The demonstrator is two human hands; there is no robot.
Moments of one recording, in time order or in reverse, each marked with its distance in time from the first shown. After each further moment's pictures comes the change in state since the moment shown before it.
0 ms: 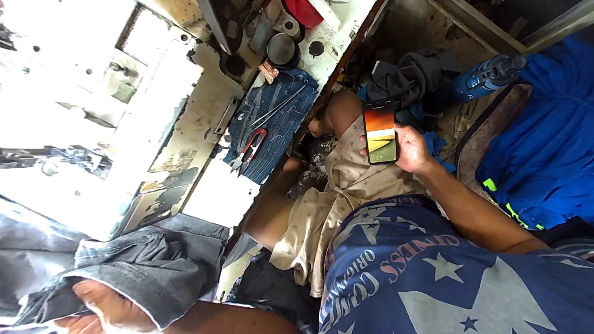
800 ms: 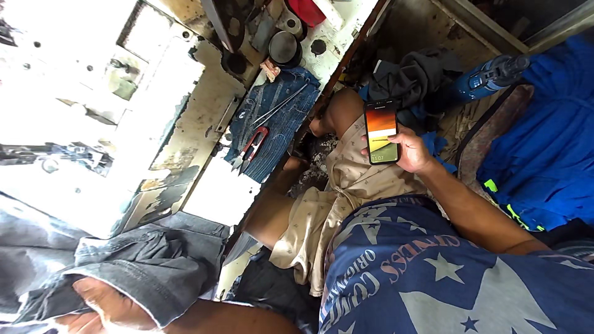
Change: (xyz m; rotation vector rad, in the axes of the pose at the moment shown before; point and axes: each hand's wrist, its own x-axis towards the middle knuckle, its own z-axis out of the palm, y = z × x) left_hand -0.004 0.006 0.005 0.043 0.043 -0.008; right_hand 0.001 0.003 -0.002 -0.041 -0.011 -0.057
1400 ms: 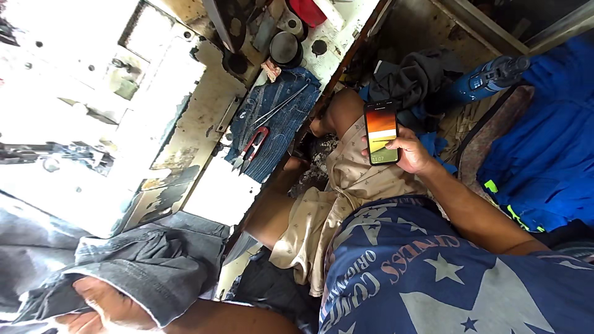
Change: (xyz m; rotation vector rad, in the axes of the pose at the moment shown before) left_hand 0.006 -0.012 -0.008 -0.092 -0.072 0.034; right_hand -0.001 -0.002 0.004 -0.049 0.006 -0.020
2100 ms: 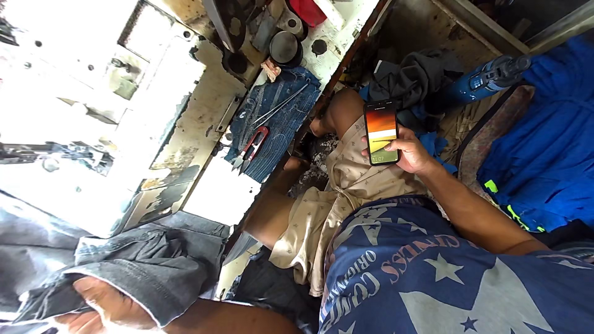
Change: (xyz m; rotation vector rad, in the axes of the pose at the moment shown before) left_hand 0.031 -0.055 -0.023 -0.104 -0.115 0.160; right_hand 0.000 0.002 -0.001 -0.002 0.004 -0.017
